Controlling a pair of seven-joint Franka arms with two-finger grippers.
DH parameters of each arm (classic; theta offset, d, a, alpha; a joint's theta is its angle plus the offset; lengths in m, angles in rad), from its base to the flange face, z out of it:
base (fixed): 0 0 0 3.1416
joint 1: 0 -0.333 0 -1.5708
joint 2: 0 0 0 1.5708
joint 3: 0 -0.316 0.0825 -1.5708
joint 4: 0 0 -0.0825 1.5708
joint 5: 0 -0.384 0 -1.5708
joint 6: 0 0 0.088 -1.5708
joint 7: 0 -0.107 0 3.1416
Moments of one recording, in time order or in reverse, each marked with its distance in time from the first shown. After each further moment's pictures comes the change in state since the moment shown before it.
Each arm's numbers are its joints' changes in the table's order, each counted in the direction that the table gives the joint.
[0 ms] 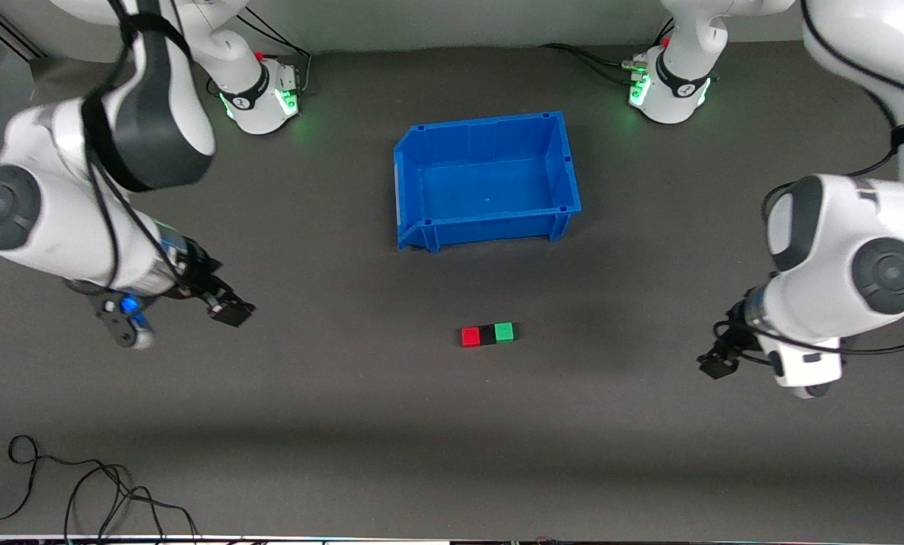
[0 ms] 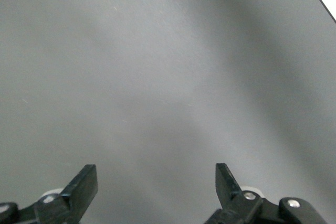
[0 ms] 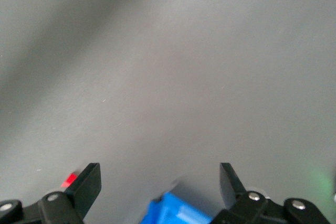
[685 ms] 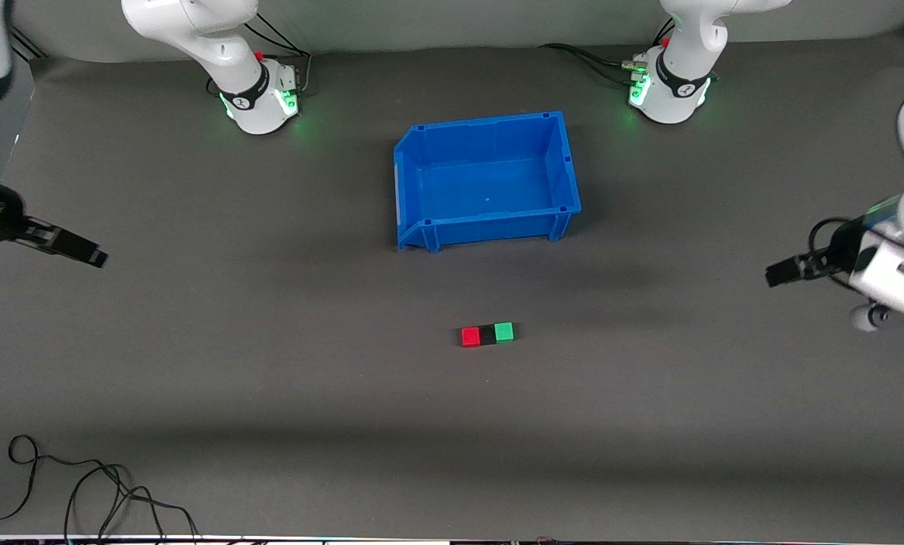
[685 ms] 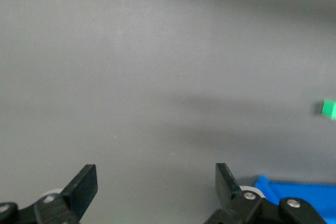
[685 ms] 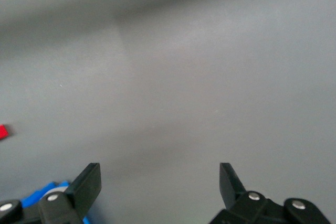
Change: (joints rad) left arm -0.103 0.213 0.001 -0.037 0.024 -0.220 -0.865; right arm 0.580 0.231 -0.401 -0.092 0.174 -0.025 0.711
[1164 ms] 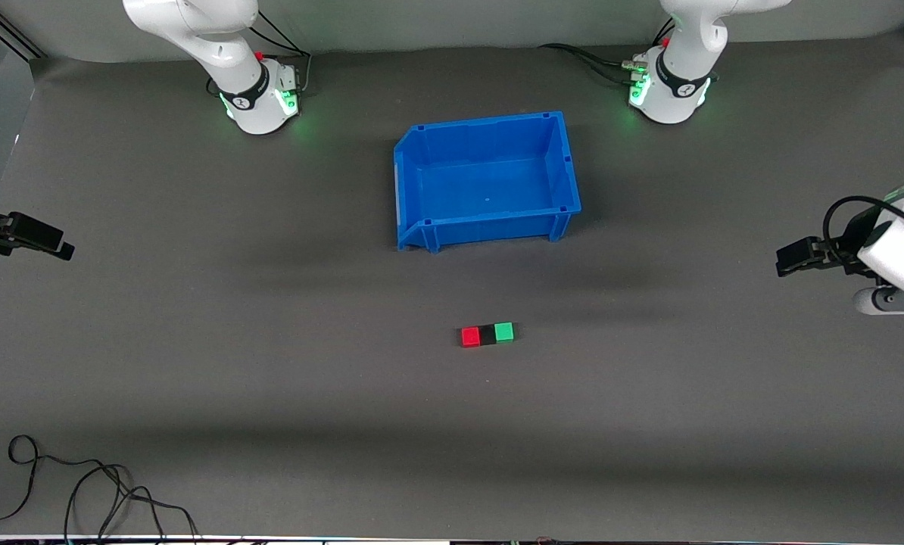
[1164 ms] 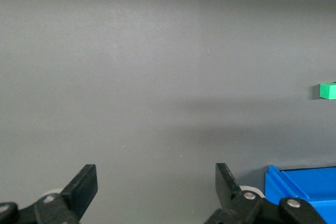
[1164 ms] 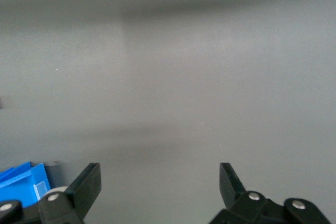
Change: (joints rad) left arm -0.002 0.036 0.002 -0.007 0.000 0.008 -0.082; right arm 0.103 0.016 -0.076 0.001 0.000 0.010 0.202
